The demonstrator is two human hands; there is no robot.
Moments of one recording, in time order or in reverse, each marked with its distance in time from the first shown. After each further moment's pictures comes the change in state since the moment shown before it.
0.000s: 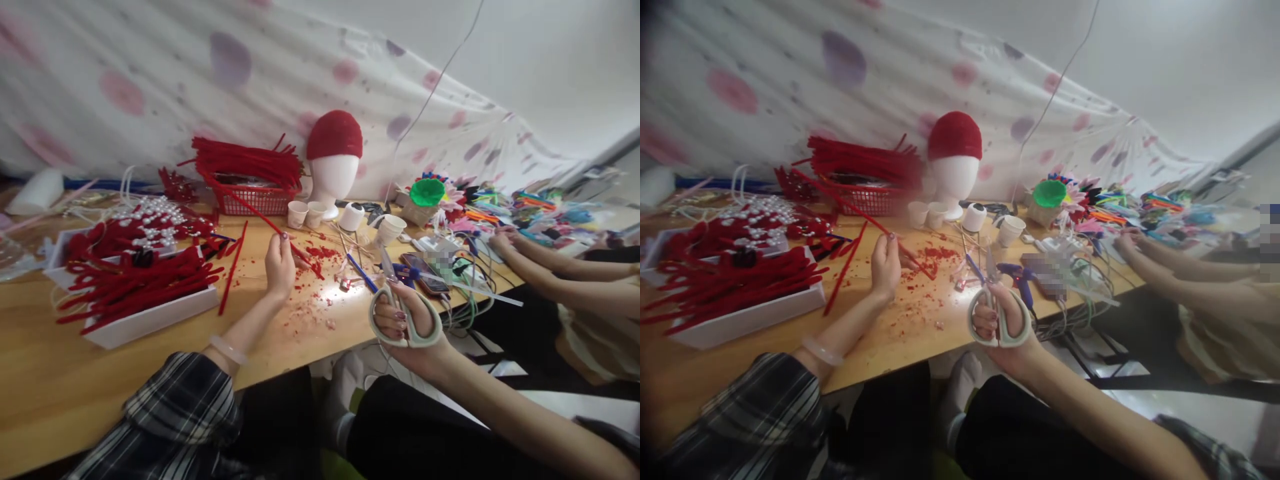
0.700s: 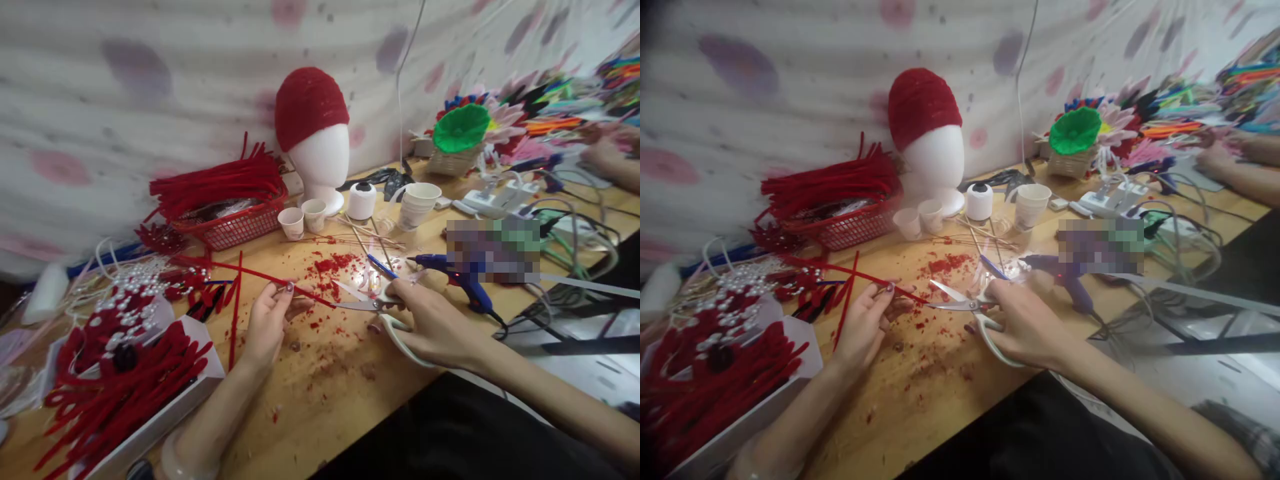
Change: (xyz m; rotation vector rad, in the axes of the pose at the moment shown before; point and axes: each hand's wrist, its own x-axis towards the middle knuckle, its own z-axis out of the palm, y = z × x) left_hand 0.014 0.008 -0.023 -0.024 -0.219 -0.428; right_hand 0.065 0.006 -0.044 -1.326 0.051 -0.421
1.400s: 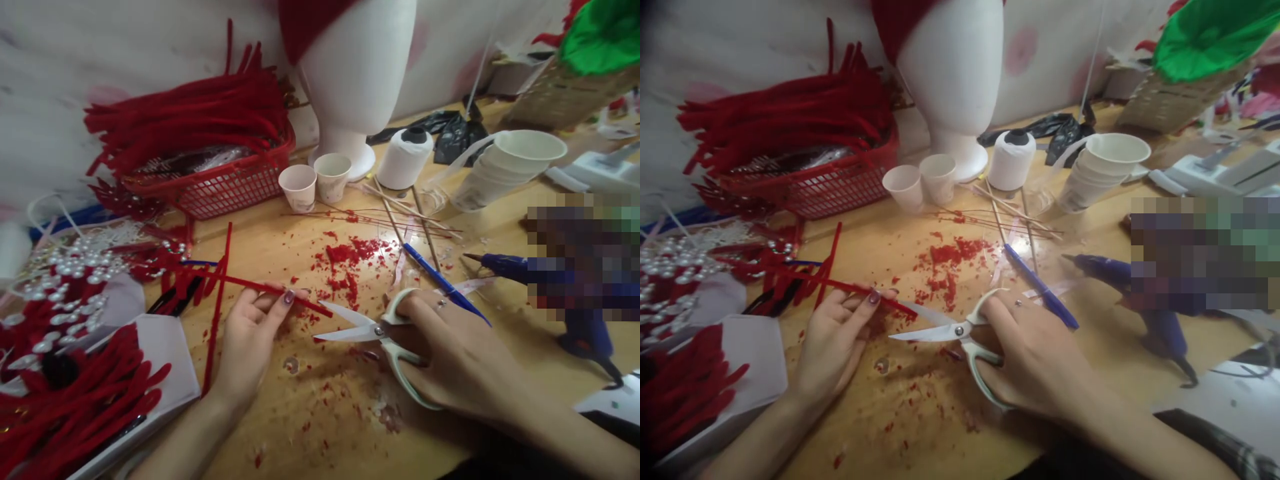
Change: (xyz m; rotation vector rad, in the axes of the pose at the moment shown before) left_hand 0.013 -0.020 -0.016 0.093 0.200 -0.030; right_hand 0.023 0.013 0.036 -0.255 0.042 -0.183
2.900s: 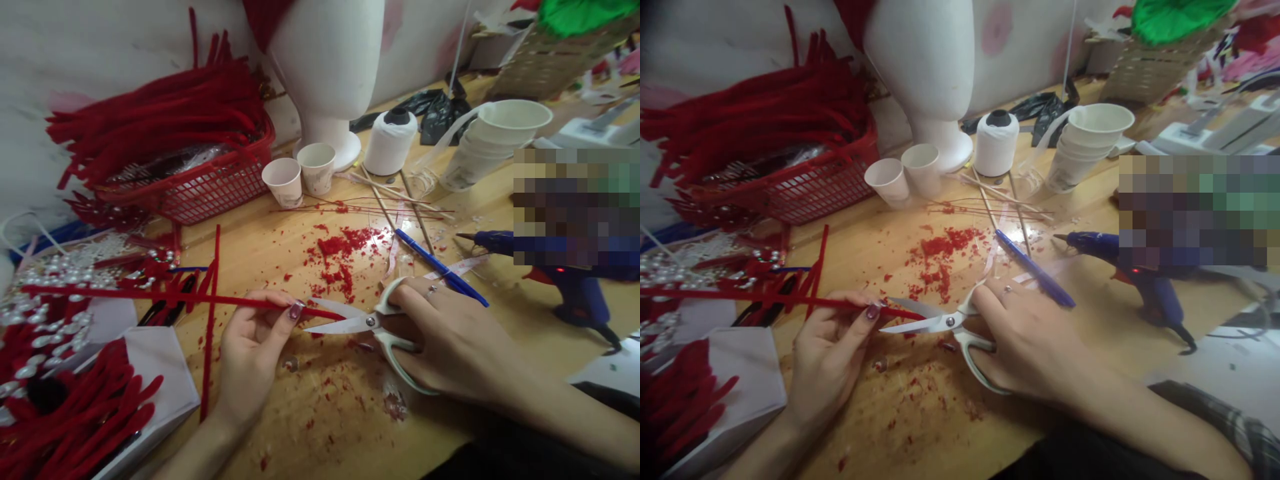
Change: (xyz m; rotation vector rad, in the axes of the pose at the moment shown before) left_hand -0.016 -0.004 0.001 0.097 -0.098 0.173; right_hand -0.001 -0.005 0.002 -0.039 0.017 0.010
